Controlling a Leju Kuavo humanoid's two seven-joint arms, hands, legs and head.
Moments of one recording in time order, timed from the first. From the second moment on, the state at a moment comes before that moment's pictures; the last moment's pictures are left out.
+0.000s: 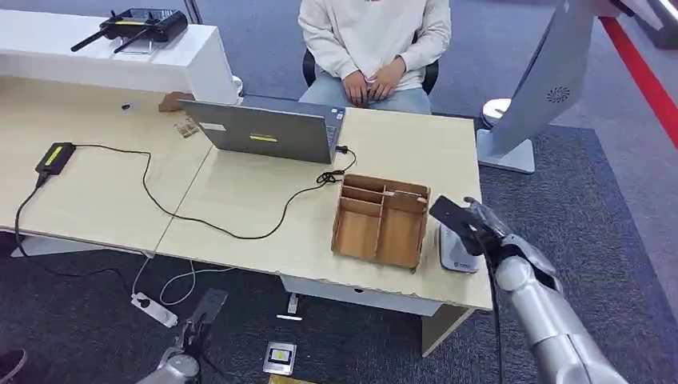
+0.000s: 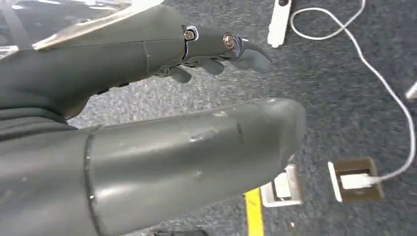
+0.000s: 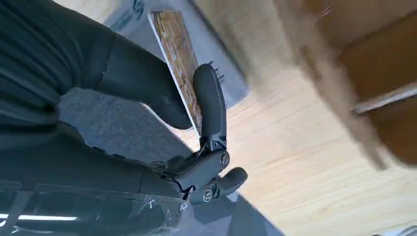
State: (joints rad) left arm -0.30 0.18 -0.85 -0.49 0.30 0.48 -0.06; right arm -0.67 -0.11 0.44 -0.78 0.72 0.02 0.13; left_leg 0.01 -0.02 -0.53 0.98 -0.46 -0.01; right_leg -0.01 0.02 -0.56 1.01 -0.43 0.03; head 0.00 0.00
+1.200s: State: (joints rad) left arm -0.28 0.18 -0.83 -0.48 0.33 0.46 -0.04; right arm -0.68 -0.09 0.45 -0.82 0.71 0.01 0.11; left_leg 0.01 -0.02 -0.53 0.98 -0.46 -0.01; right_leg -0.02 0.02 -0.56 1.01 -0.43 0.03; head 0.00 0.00
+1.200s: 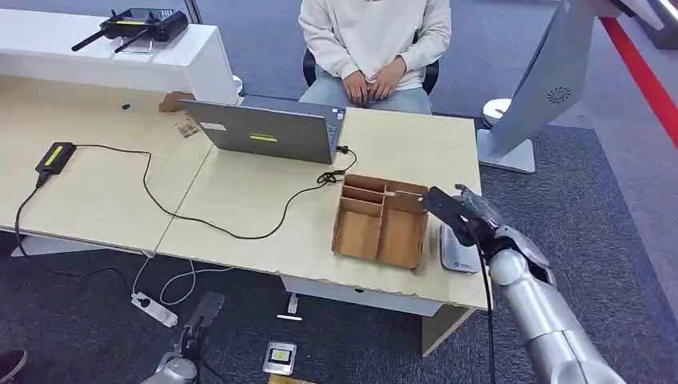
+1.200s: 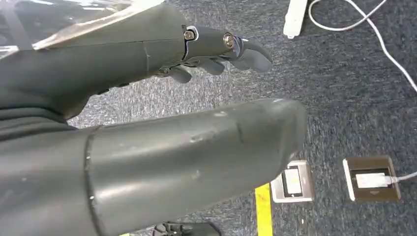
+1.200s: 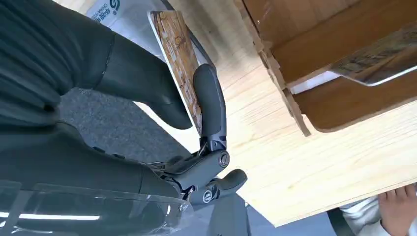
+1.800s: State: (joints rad) left arm -0.28 0.20 -0.83 -0.48 0.34 0.44 -0.02; right arm -0.68 -0.13 0.45 -0.80 0.72 -0.01 0.11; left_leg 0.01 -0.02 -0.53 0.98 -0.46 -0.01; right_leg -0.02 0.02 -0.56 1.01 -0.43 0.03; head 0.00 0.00
